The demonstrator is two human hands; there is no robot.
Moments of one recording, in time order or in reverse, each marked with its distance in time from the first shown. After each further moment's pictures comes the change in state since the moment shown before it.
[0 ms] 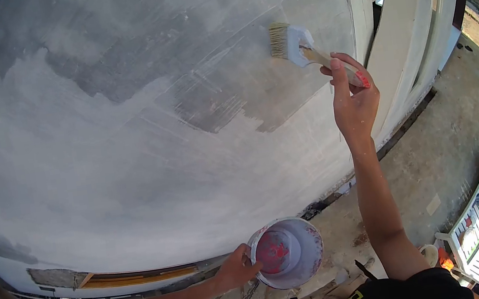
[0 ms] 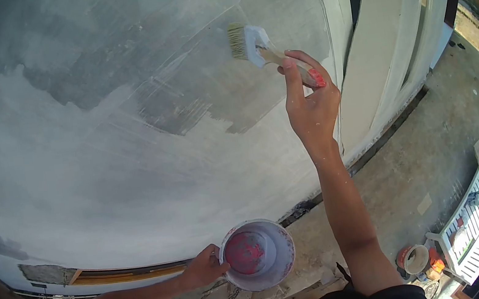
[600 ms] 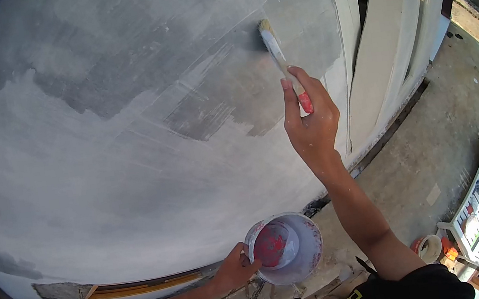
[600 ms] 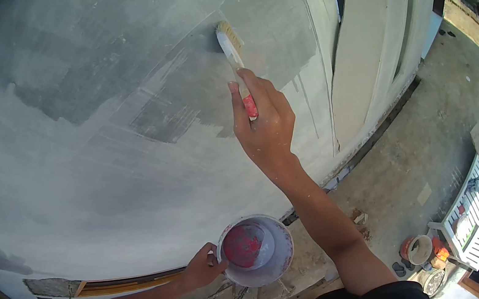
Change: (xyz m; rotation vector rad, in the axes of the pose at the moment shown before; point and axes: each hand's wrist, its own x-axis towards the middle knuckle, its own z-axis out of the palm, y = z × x) left_hand 0.004 0.015 -0.007 0.094 0.017 0.039; right_hand -0.030 -0.001 0.033 -0.278 0.078 -0.392
